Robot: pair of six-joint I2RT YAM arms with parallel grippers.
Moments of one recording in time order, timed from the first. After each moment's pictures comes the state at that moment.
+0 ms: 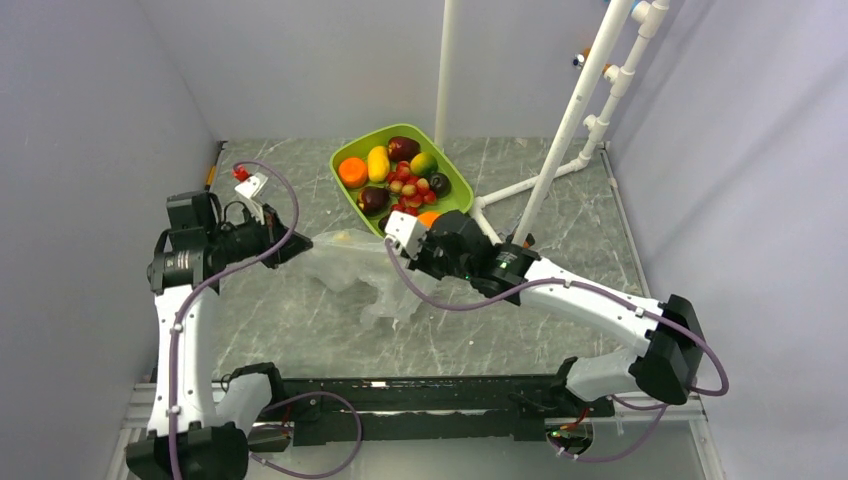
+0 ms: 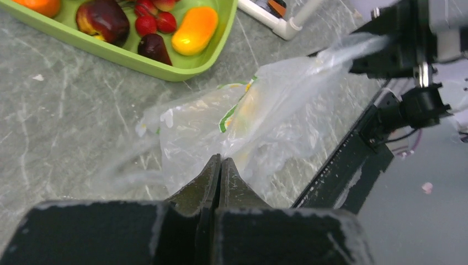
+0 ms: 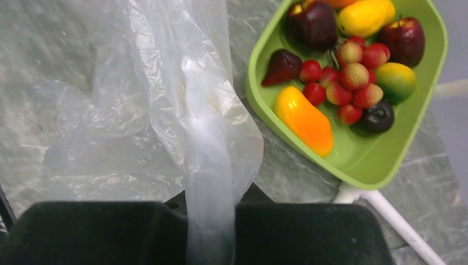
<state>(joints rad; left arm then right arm) 0.20 0.91 1.04 -0.79 0.98 0.18 0.98 1.33 1.08 -0.28 0.05 -0.39</state>
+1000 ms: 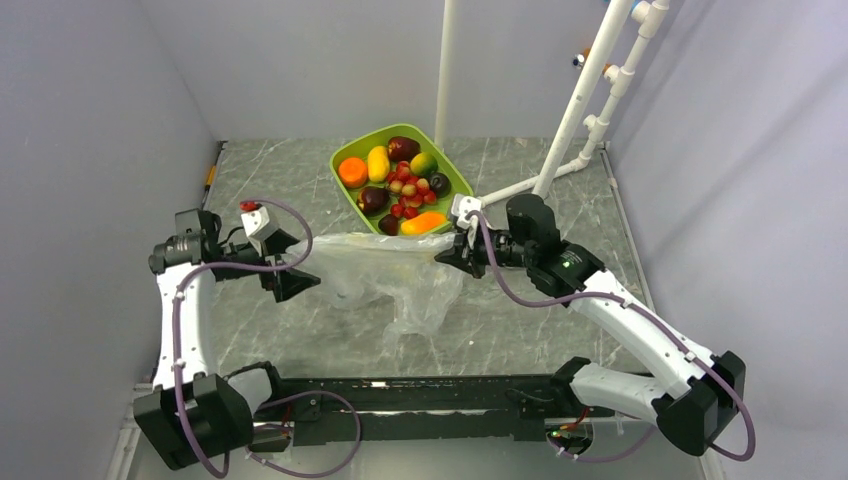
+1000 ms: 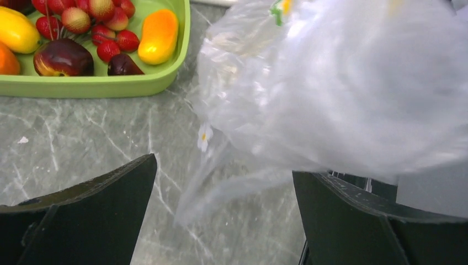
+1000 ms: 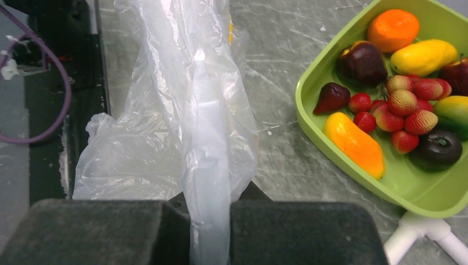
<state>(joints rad) 0.33 1.10 1.03 -1.29 1.28 1.18 0.65 1.07 0.97 -0.31 -0.58 -0.31</state>
